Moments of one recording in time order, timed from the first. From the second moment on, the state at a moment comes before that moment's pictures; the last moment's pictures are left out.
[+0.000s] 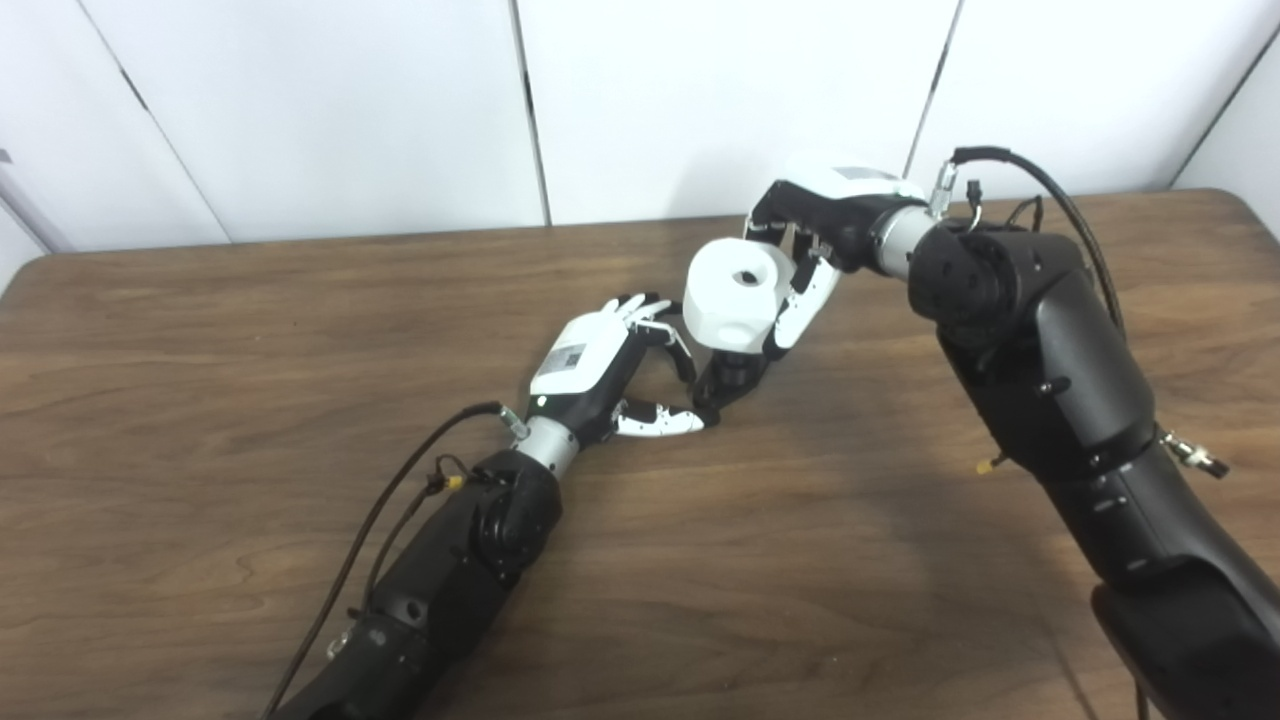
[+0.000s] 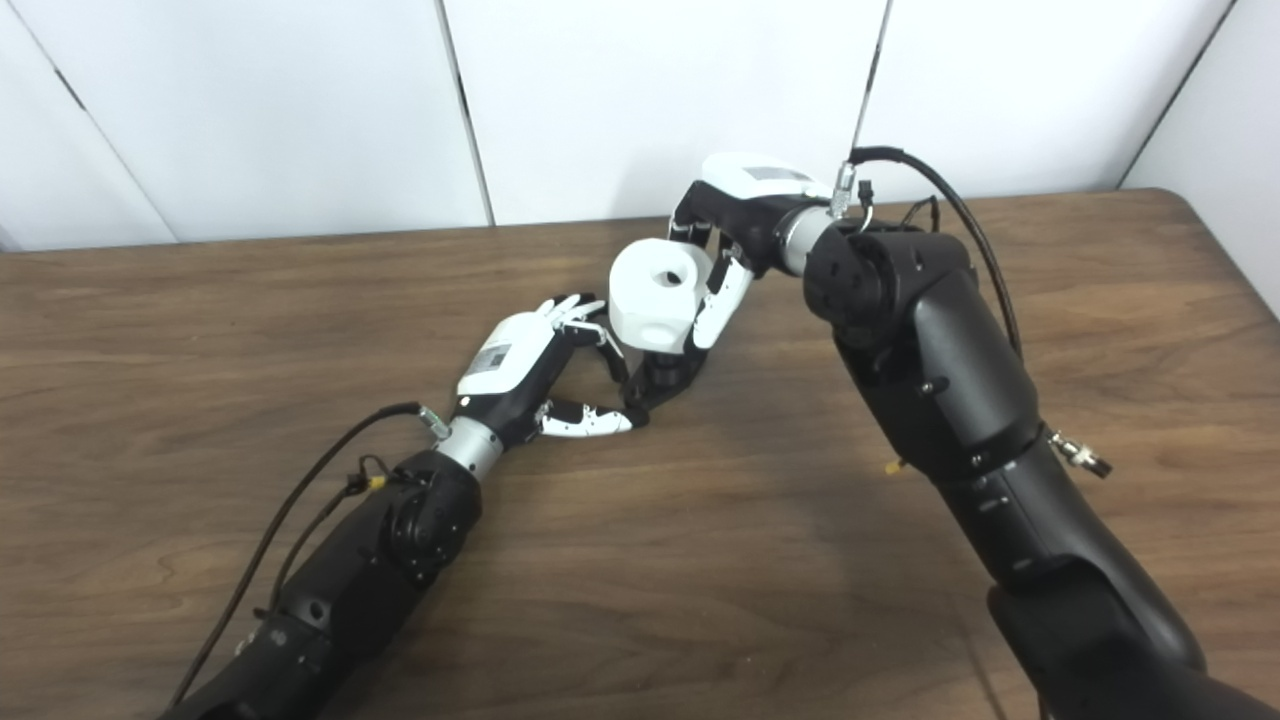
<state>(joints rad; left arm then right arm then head) -0.47 0.13 -0.52 0.48 0.65 -0.13 0.14 -0.68 -0.35 0.30 -0.17 -0.94 0.47 0.87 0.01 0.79</state>
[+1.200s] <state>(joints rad) -0.47 0.11 -0.52 0.48 0.65 -0.11 0.15 -0.65 -0.35 0.33 -0.17 -0.95 0.46 0.86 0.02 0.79</state>
